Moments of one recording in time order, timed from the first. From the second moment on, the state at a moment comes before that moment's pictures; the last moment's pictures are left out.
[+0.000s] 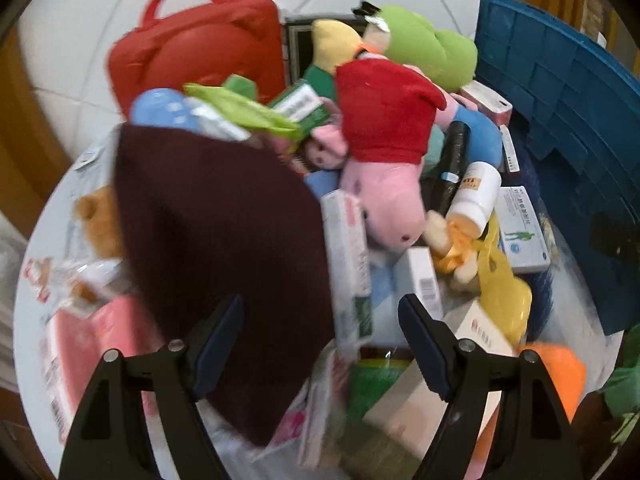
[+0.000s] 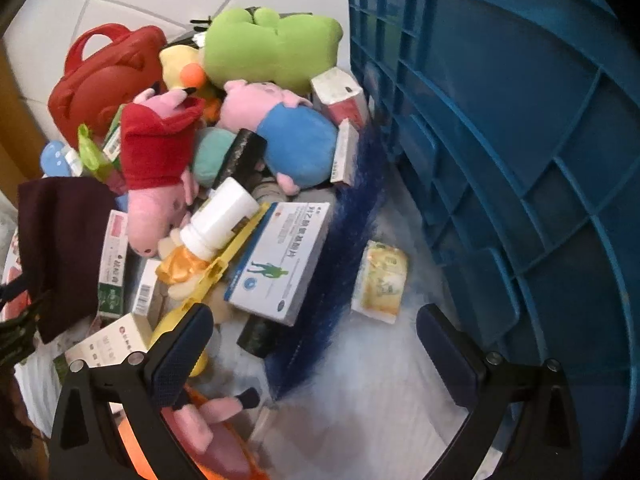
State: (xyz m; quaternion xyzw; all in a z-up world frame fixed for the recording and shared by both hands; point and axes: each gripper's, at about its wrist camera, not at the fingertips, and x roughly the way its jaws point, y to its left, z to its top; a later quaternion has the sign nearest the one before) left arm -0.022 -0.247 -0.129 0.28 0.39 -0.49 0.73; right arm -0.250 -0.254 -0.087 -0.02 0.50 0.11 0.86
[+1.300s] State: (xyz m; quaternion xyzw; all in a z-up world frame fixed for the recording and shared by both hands) left arm -0.036 -0.265 -0.053 0.23 0.34 -0.55 0.73; right arm -0.232 -0.217 -0.068 -0.02 0.48 0.16 0.86
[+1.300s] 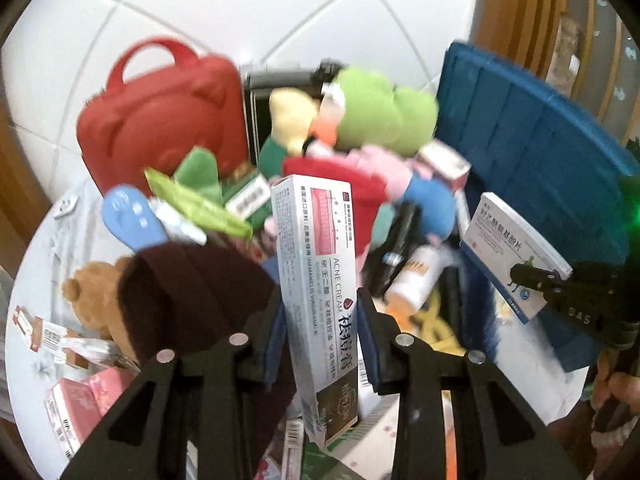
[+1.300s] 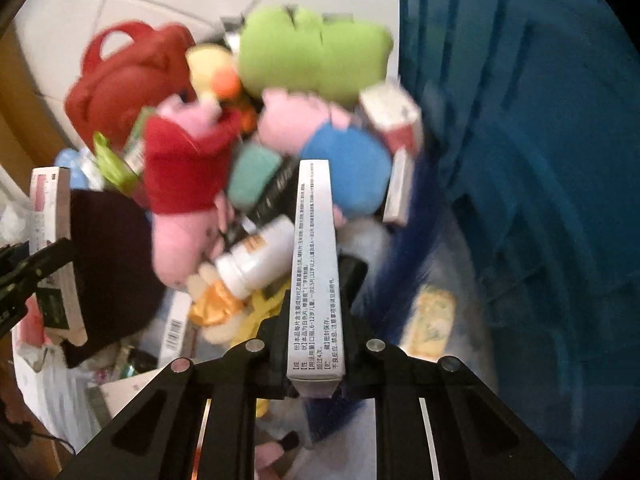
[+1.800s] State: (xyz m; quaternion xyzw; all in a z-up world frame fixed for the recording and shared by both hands) left arm -0.153 -0.258 0.062 0.16 0.22 -0.59 0.76; right arm -0.306 -0.300 0.104 -0.02 0.28 0.16 0.94
